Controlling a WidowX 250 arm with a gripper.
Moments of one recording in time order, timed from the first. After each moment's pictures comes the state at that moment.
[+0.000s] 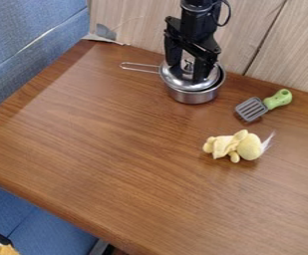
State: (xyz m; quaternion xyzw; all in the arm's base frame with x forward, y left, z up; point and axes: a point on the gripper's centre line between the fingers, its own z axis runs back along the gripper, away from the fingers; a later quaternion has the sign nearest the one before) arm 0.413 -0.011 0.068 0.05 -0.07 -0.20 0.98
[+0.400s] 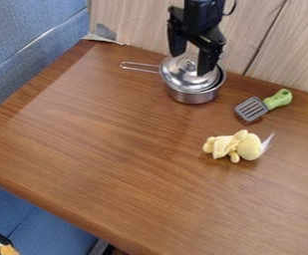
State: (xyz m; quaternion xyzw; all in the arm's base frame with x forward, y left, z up) arm 0.406 -0.022 0.094 0.05 -0.10 -0.22 0.97
